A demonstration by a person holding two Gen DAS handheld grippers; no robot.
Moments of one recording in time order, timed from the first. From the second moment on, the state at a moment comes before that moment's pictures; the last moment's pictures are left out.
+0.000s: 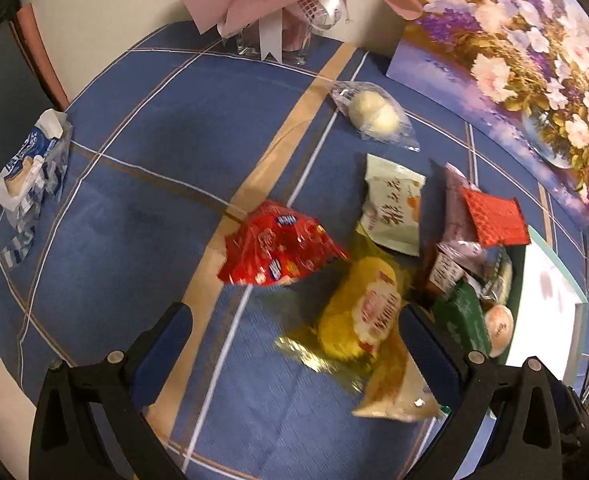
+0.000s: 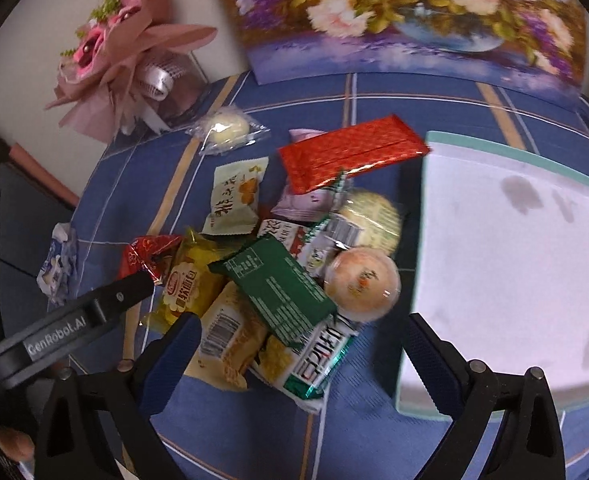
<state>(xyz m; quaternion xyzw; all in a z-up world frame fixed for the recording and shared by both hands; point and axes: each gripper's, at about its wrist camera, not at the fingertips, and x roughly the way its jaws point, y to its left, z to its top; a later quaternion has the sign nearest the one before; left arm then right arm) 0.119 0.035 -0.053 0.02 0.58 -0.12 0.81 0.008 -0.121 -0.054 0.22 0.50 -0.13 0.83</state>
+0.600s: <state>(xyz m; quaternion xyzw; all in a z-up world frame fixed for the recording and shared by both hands) 0.174 0.030 -0.085 0.01 0.61 -0.15 0.78 0.039 -0.124 -0.074 0.24 0.51 -0.07 0.83</state>
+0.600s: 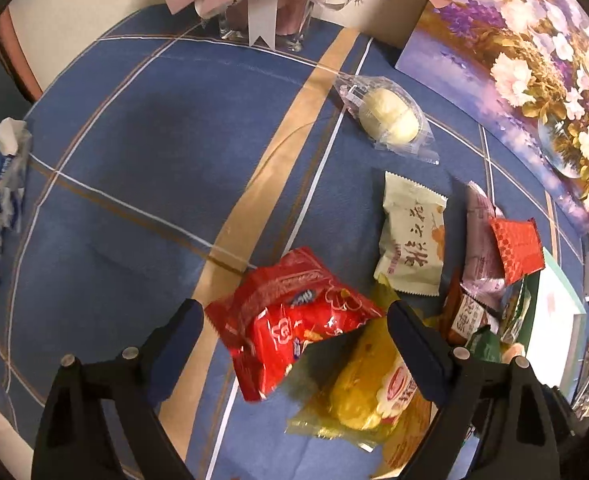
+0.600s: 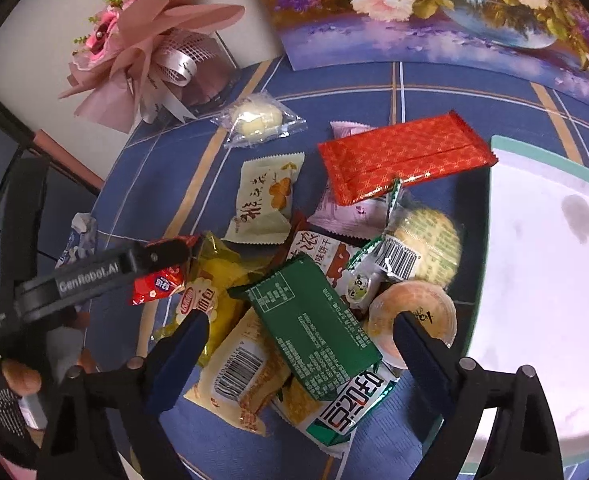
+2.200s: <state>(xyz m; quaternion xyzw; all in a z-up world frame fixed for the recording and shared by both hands) 0.142 0.035 -0.079 -0.04 0.62 -0.12 0.78 0.032 -0.132 -0.073 0.24 0.50 -0.06 0.83</state>
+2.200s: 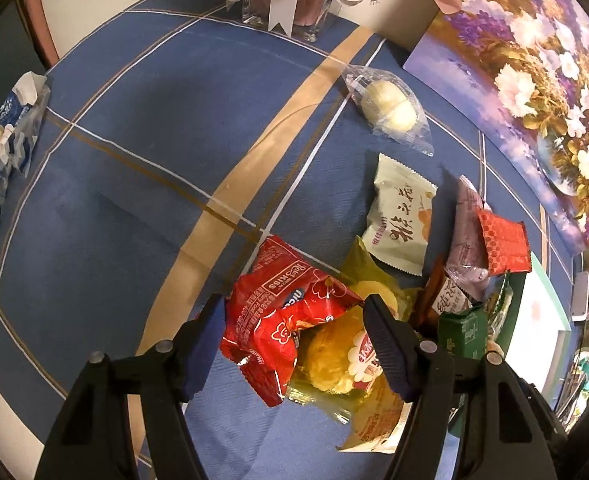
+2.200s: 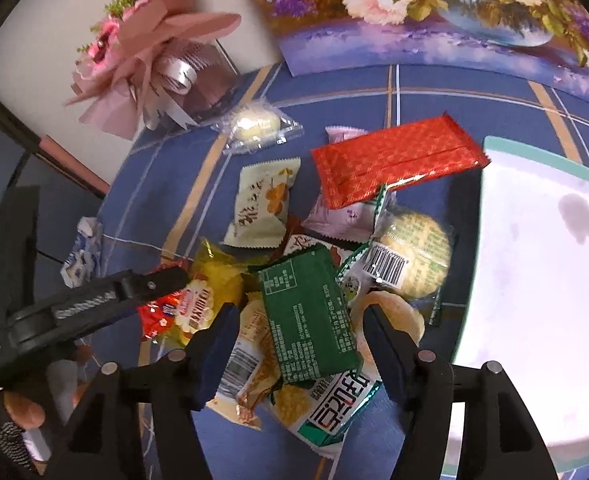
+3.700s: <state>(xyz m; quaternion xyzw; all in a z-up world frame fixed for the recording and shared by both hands) 0.050 -0.148 -0.010 0.03 0.56 -0.28 0.78 -0.090 -0.304 -0.025 0.31 0.40 -0.31 0.81</state>
